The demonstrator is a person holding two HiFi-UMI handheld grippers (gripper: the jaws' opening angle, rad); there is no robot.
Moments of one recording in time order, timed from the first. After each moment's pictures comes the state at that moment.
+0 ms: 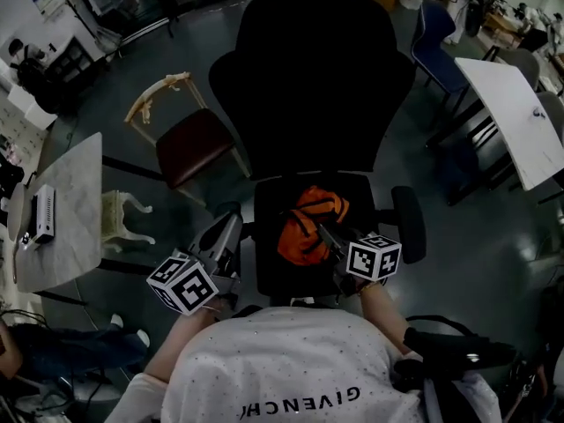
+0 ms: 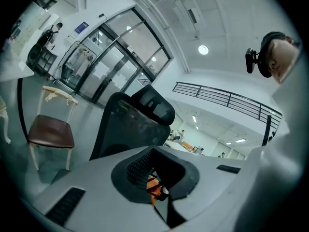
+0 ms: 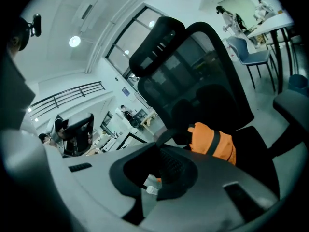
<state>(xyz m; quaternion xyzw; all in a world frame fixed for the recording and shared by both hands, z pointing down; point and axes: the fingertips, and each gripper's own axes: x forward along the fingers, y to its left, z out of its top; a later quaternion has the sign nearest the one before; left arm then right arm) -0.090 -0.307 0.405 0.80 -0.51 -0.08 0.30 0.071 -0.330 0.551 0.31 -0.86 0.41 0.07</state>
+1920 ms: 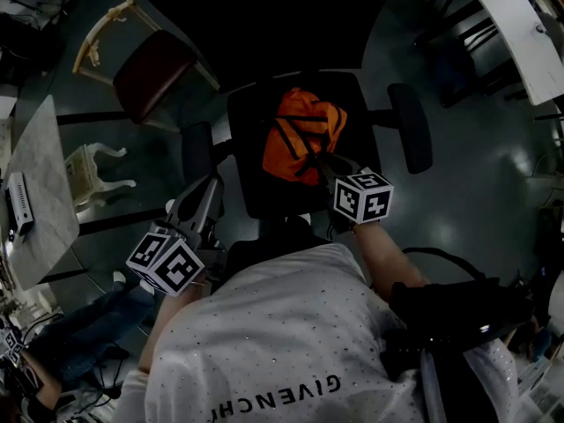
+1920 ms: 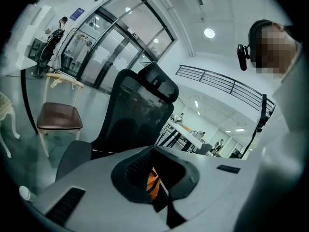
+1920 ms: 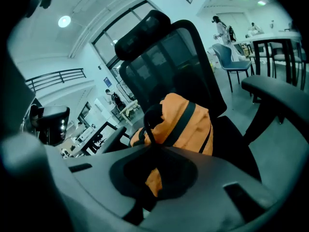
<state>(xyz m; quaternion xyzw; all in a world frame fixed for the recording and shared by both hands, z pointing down) -0.084 -0.256 0.475 0.80 -0.49 0.01 0.35 0.098 -0.295 0.640 0.41 -0.81 0.39 0.14</state>
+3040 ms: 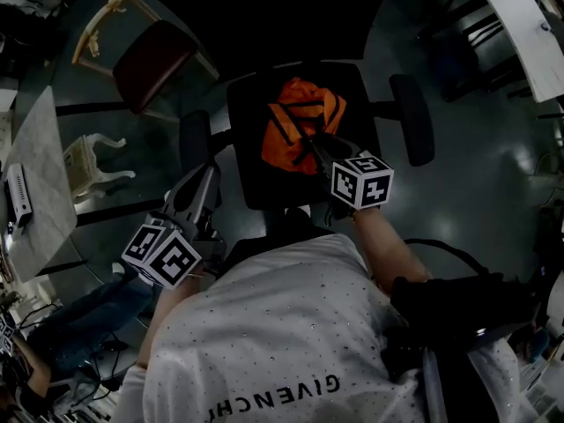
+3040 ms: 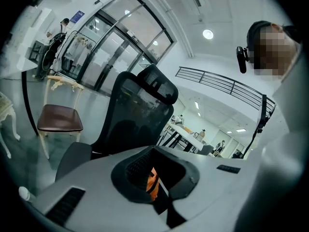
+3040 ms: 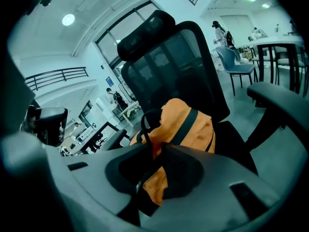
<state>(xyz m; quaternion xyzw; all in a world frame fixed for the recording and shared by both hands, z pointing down) -0.081 -0.254 0.472 0.80 -0.49 0.00 0.34 0.094 -0.308 0.632 0.41 -0.82 0.37 0.14</state>
